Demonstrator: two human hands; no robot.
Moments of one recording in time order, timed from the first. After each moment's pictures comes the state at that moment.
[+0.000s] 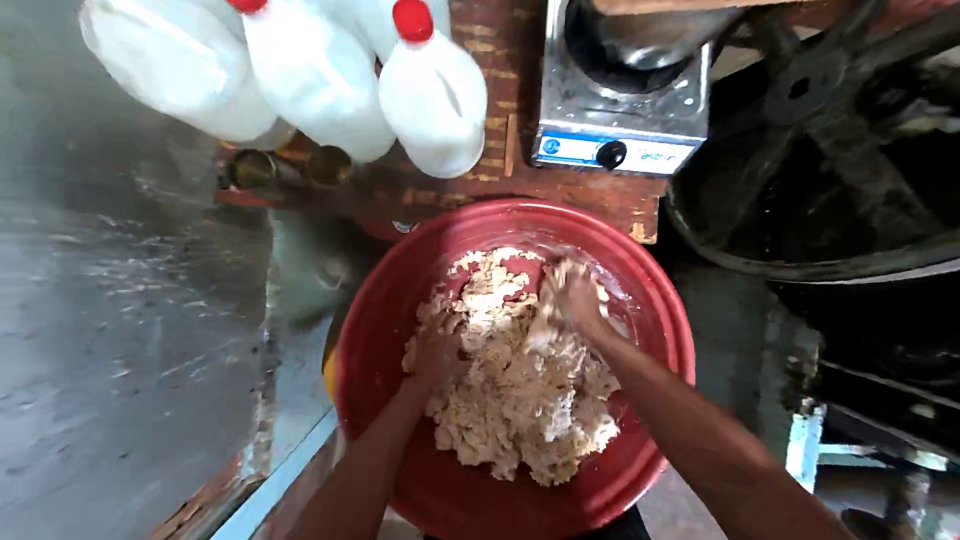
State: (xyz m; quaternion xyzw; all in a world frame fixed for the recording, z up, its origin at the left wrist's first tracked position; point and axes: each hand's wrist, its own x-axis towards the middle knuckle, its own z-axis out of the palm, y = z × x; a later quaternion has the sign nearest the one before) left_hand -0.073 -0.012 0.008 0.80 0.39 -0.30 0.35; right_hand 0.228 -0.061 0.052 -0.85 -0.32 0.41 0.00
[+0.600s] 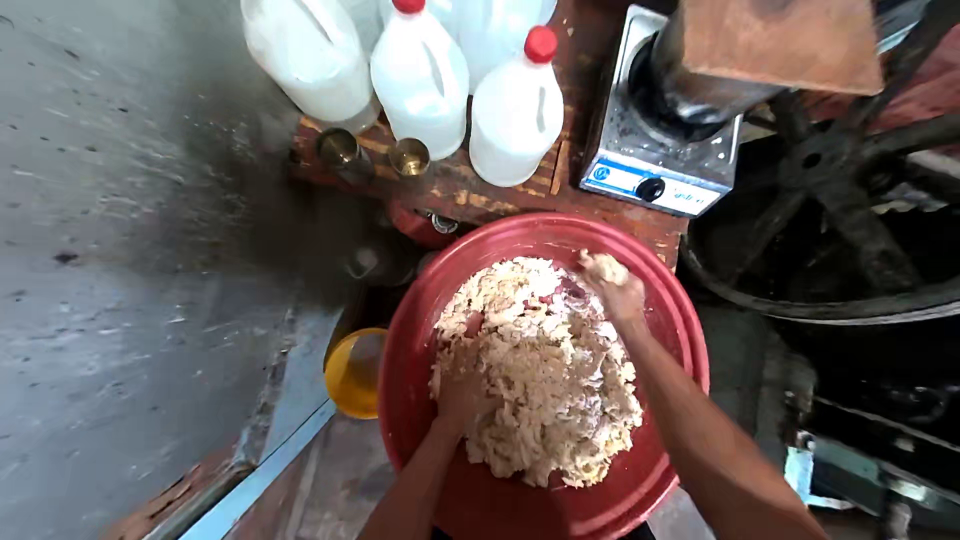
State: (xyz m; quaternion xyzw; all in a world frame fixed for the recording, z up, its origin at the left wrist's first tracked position) left_hand -0.120 -0.090 0.018 0.74 0.48 -0.26 0.39; right_hand 0.245 -0.058 0.047 -0.87 -0.28 0.28 0.28
